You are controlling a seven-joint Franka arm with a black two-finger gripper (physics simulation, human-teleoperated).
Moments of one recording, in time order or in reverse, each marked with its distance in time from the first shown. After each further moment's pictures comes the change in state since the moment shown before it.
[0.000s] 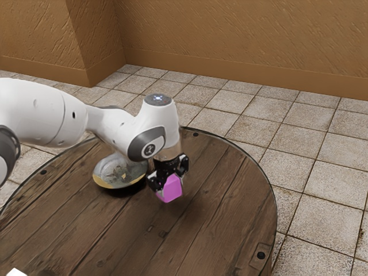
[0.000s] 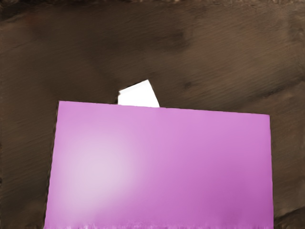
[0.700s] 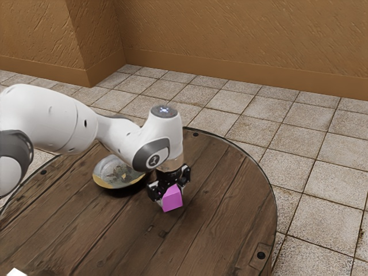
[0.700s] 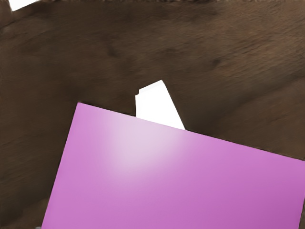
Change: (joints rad) arm -0.016 0.056 0.009 -0.002 0.000 0.009 0.009
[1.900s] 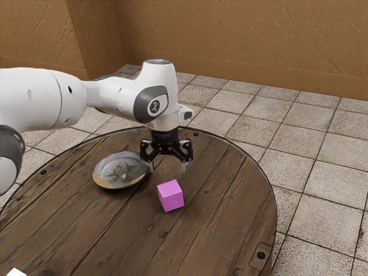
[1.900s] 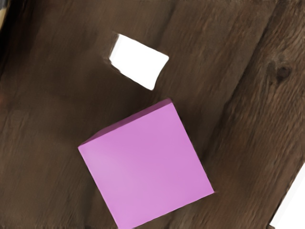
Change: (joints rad) arm -0.096 -0.037 0.166 0.248 -0.216 -0.415 0.880
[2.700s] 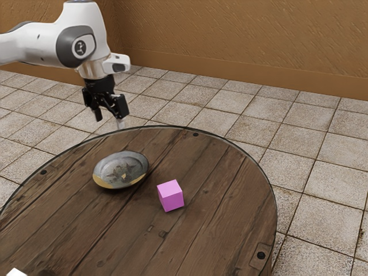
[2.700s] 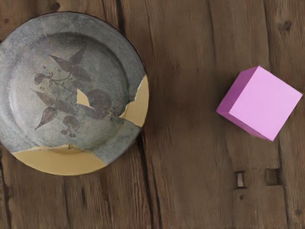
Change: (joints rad) arm 0.469 -0.301 -0.267 -0.006 0.147 -0.197 0.718
